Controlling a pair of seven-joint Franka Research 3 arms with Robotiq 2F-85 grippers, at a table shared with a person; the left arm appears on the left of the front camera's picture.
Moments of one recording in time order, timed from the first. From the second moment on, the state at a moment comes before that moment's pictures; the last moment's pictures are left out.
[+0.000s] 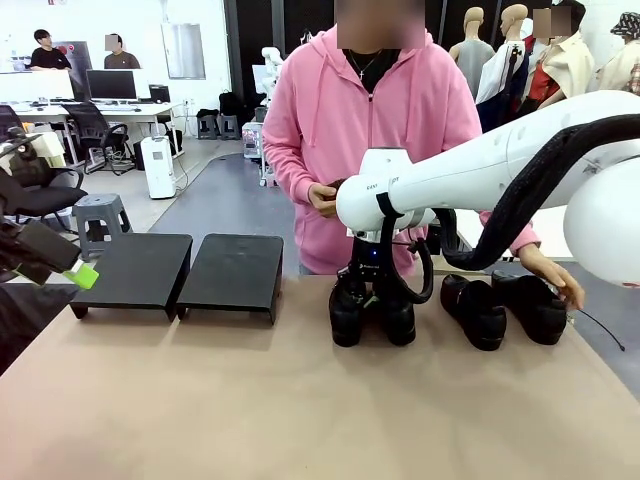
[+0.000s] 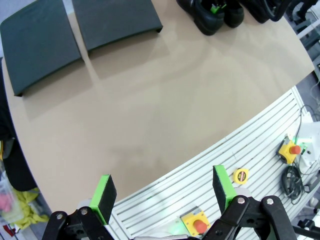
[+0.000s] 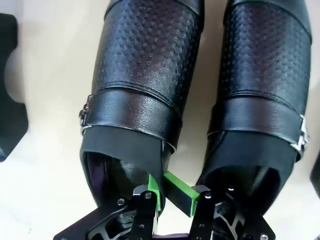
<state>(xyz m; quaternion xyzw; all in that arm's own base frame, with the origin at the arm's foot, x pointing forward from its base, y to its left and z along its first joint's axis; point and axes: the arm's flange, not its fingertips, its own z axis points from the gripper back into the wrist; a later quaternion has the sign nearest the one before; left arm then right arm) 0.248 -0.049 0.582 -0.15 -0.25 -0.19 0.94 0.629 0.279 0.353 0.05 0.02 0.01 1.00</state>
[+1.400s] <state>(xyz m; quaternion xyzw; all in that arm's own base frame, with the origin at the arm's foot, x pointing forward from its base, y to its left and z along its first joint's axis) 0.248 -0.049 0.582 -0.15 -0.25 -0.19 0.94 0.441 0.295 0.458 0.07 0.00 0.11 0.99</state>
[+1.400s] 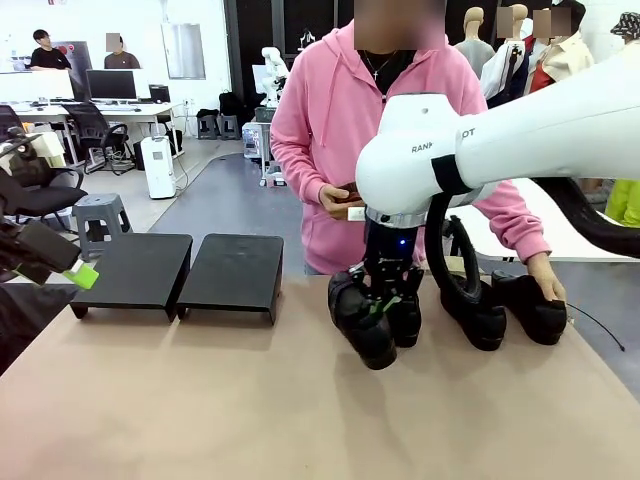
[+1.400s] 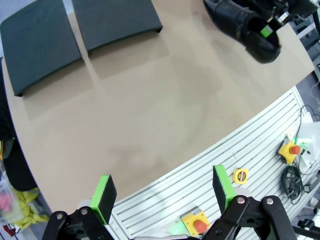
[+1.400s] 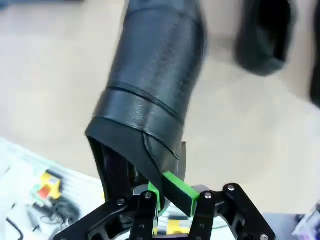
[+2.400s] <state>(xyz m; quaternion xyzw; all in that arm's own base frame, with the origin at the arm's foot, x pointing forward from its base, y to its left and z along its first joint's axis) 0.248 -0.049 0.582 -0.15 -0.25 -0.19 0.94 0.335 0.466 0.363 0.17 -0.06 0.06 0.98</state>
